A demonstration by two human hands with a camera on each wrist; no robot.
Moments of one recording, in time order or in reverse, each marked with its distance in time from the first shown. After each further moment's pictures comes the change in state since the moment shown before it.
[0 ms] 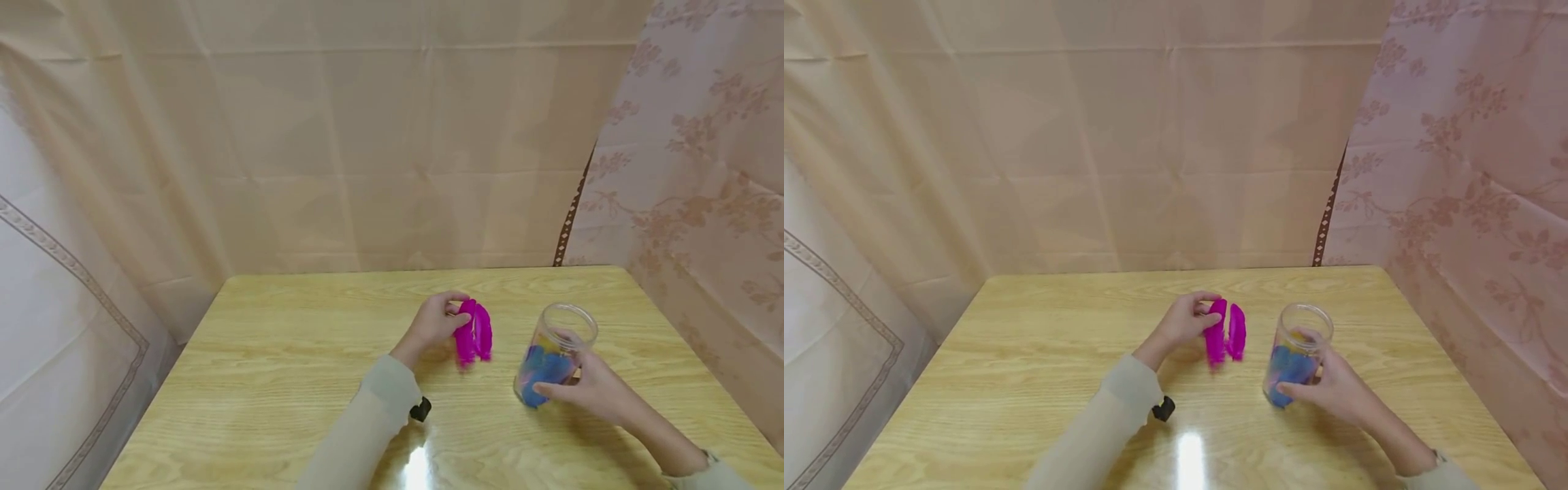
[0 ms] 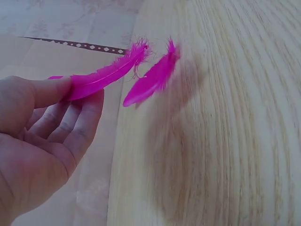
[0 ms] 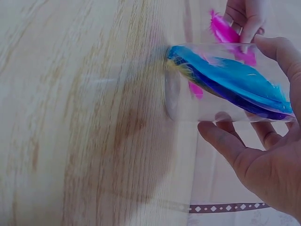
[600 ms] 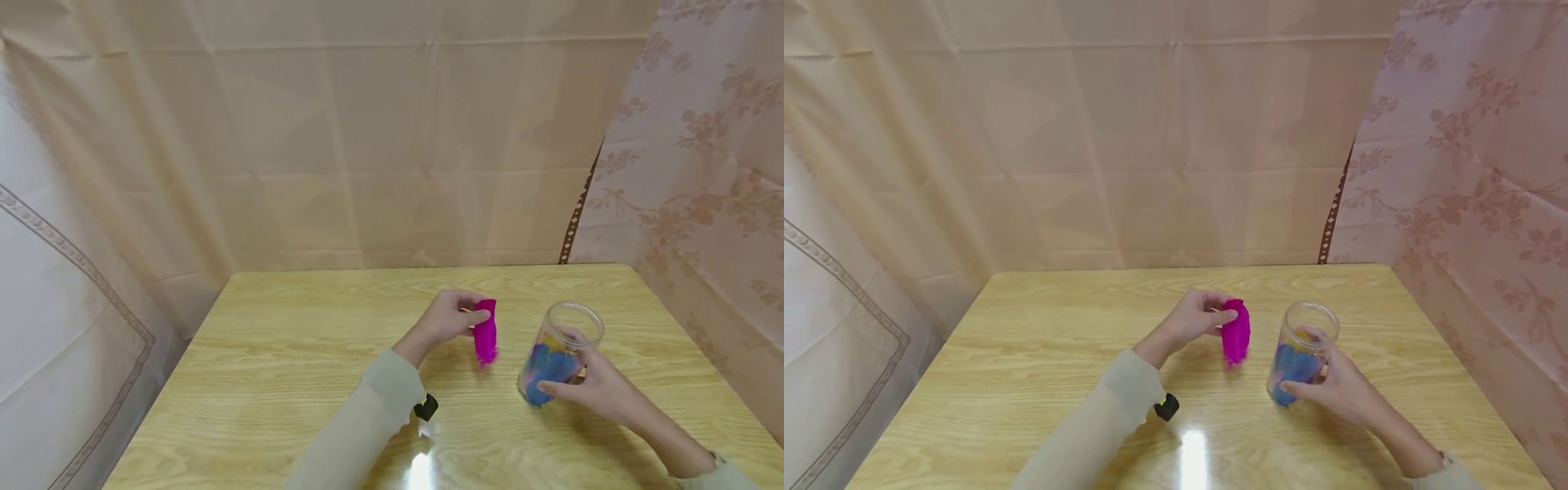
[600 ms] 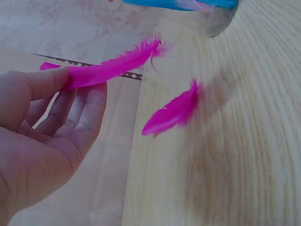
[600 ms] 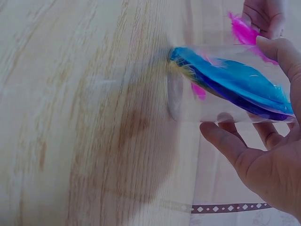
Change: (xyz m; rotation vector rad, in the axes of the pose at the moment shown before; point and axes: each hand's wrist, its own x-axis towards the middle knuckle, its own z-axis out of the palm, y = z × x) left_hand -0.009 0.028 0.004 -0.261 -0.099 -0.075; right_hand 0.001 0.002 0.002 0.001 0.000 -0.013
